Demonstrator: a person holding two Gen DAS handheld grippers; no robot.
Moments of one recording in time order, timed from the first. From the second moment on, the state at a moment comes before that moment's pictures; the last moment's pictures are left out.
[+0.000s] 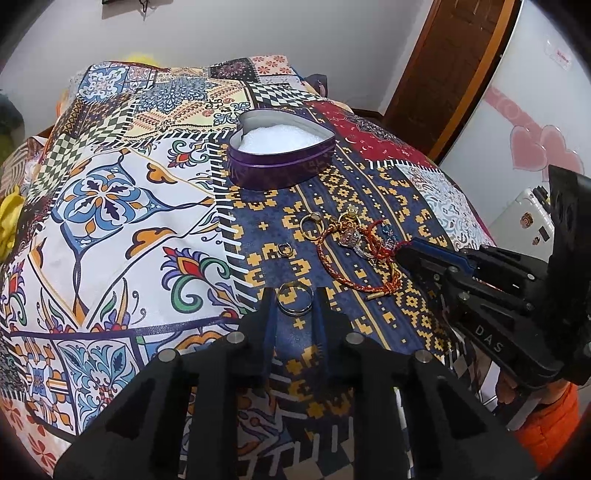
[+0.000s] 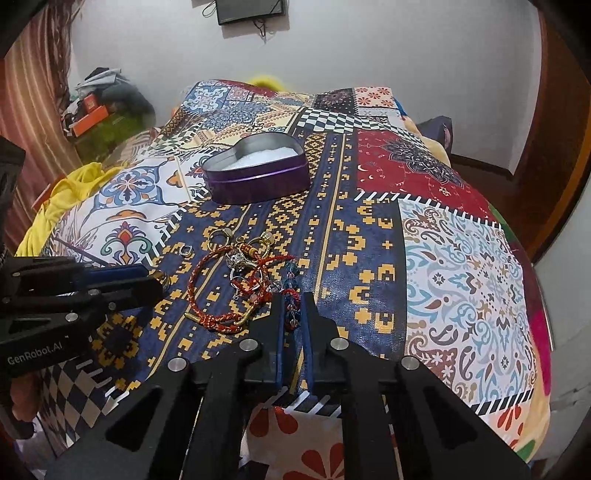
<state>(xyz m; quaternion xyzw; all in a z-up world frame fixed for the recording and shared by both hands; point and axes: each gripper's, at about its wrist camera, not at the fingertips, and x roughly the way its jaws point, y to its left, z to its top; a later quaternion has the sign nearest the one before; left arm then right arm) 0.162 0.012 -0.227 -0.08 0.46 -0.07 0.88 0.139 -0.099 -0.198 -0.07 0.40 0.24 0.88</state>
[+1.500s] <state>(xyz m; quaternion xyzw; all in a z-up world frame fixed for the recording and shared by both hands) 0.176 0.023 -0.132 -0.04 0.35 -0.06 0.93 0.154 -0.088 -0.089 -0.03 0.28 0.25 0.93</state>
